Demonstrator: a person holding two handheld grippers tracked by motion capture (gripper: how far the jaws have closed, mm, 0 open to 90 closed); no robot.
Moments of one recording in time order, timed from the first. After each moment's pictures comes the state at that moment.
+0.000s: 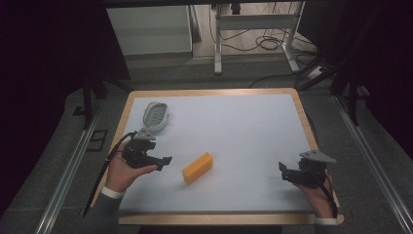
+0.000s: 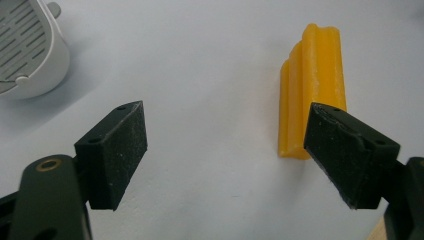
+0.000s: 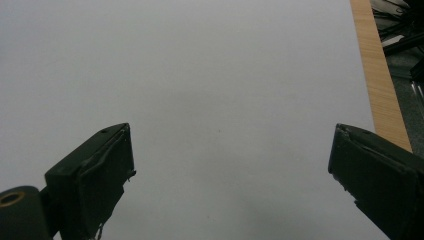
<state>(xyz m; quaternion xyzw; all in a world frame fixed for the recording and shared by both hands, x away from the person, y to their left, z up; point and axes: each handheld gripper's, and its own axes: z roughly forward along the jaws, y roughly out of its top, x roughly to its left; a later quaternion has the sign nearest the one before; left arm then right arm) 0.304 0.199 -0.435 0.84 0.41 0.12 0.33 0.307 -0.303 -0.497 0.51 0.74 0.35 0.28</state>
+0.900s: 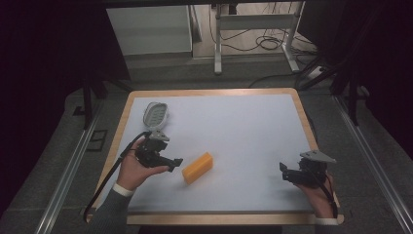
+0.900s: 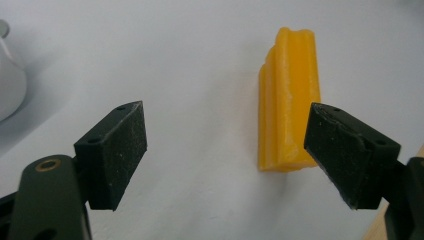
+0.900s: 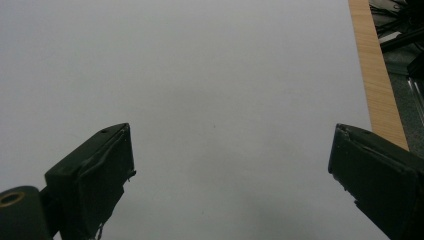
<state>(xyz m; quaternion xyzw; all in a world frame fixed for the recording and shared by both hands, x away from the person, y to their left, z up) 0.312 0.165 -0.436 0.86 0.38 0.11 0.32 0.308 -0.305 -0.498 0.51 0.74 0.34 0.28</state>
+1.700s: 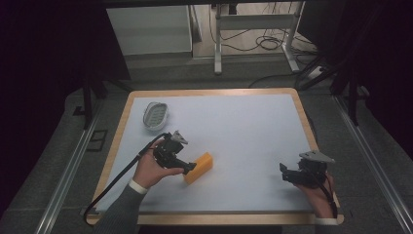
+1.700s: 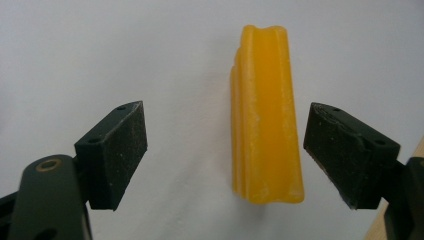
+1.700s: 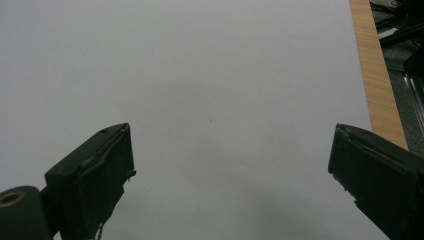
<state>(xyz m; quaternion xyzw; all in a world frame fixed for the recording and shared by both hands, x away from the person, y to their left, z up) 0.323 0.123 -0.449 0.88 0.35 0.08 0.29 0.309 -0.305 -0.501 0.51 0.74 0.33 0.28</state>
